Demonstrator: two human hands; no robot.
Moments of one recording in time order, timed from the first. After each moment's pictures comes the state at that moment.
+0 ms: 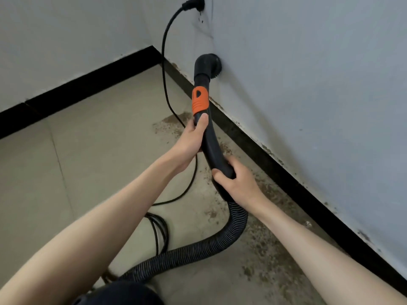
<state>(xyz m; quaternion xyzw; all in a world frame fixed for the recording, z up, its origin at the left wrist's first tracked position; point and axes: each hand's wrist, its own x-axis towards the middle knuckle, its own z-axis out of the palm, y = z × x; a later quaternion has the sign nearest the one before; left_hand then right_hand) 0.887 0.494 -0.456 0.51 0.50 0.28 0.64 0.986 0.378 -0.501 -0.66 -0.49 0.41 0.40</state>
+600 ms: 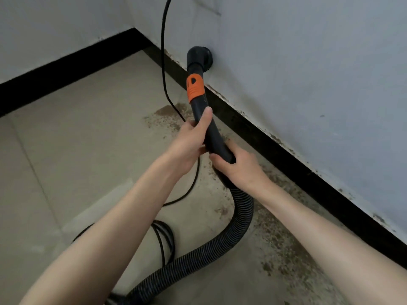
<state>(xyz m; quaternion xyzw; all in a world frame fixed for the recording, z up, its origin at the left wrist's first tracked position) 0.851 0.511 -0.475 0.44 0.46 0.27 0.72 0.956 0.417 -0.514 -0.72 -0.51 0.32 0.33</state>
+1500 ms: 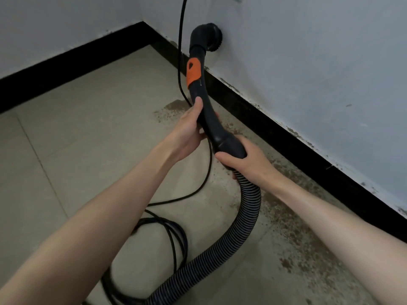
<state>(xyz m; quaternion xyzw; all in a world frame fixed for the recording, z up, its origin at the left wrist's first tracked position) 0.813 0.555 -0.515 0.43 0.34 0.28 0.78 0.932 0.426 -0.526 -0.67 -0.44 0.44 0.41</state>
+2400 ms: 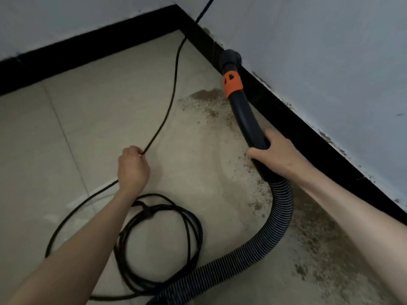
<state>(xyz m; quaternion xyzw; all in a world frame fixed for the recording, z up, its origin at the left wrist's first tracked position) 0.632 0.546 -0.618 0.66 0.71 0.18 0.18 0.929 0.449 -0.514 -0.77 -0.51 0.32 0.21</state>
